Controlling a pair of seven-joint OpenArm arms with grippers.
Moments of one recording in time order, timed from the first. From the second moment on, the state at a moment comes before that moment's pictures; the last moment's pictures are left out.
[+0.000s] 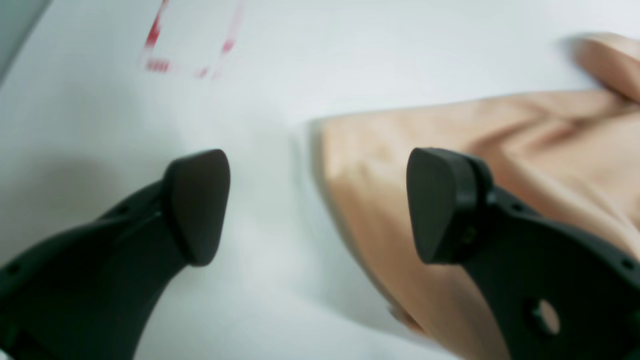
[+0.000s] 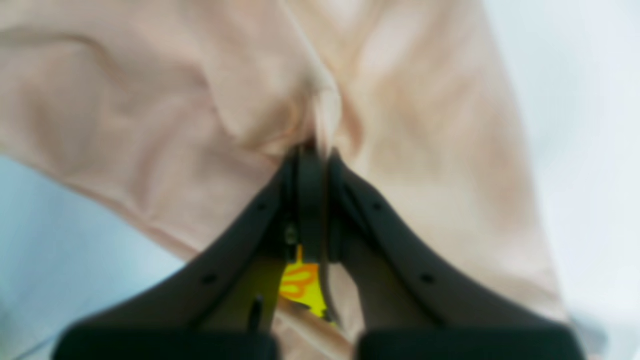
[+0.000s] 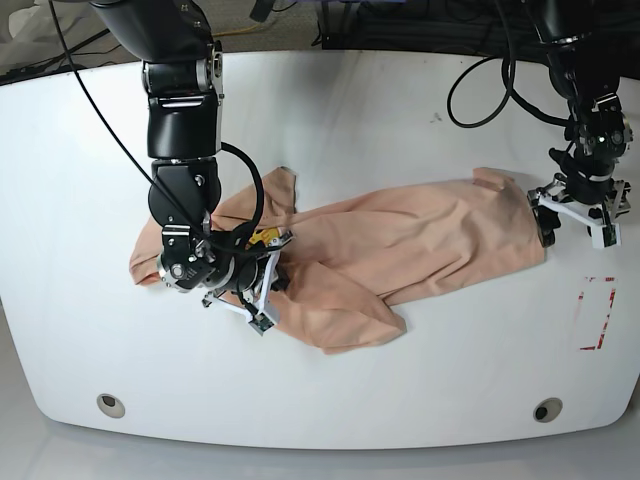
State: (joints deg) left arm 5.3 -16.6 -24.5 93.2 -19.4 -11.8 35.5; right arm 24.3 2.2 0.5 68.7 8.2 40.9 -54.5
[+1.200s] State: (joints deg) left arm -10.3 -12.4 -18.3 67.9 -19.9 -16.9 38.3; right arm 22.2 2.4 0.6 80.2 8.6 41.0 -54.5
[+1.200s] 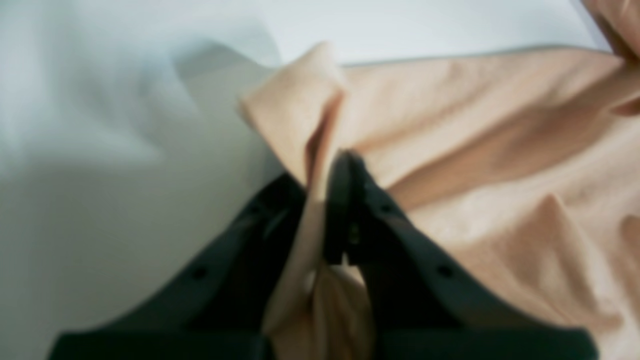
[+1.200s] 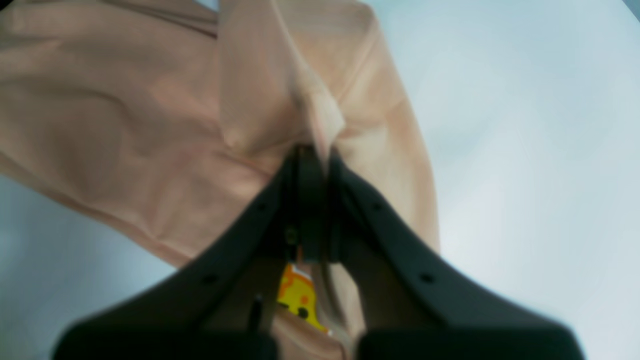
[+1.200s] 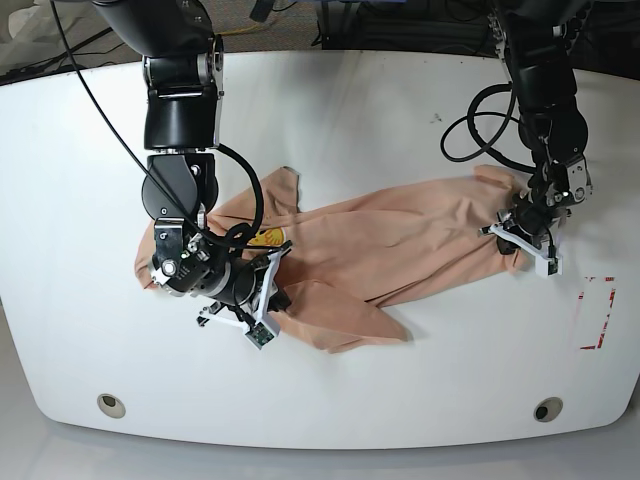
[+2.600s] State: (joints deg) left arm -34.6 -33.4 -24.1 108.5 -20.8 -17.8 52.5; right arm 69.2 12.2 0.6 87.4 10.4 41.5 -72.6
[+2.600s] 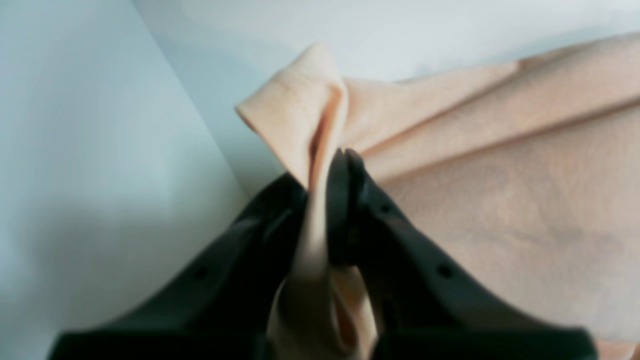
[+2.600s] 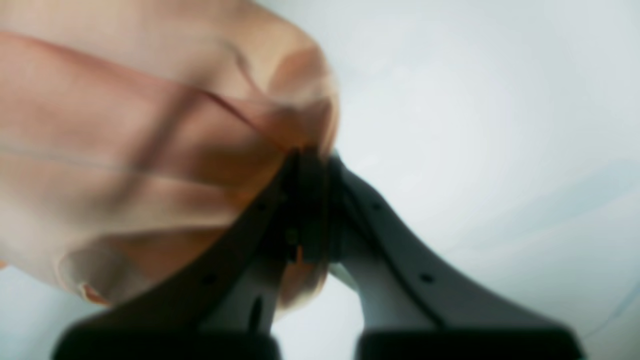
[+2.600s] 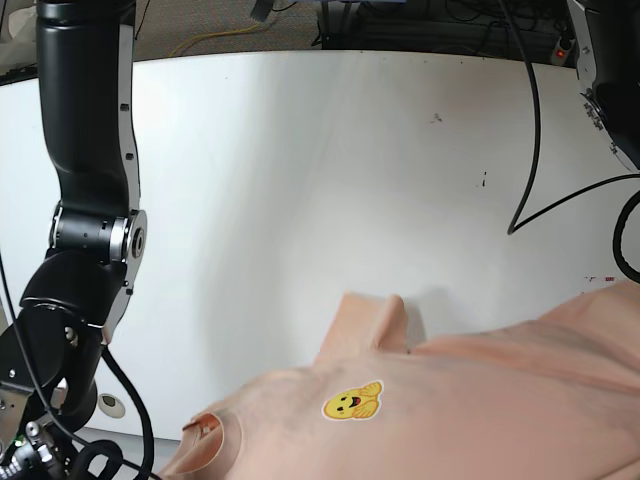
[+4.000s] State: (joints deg) left arm 21.3 -20.0 -33.0 113.5 -19.4 -35.8 49.8; right arm 0.4 4.9 28.7 110.5 25.9 41.1 -79.6
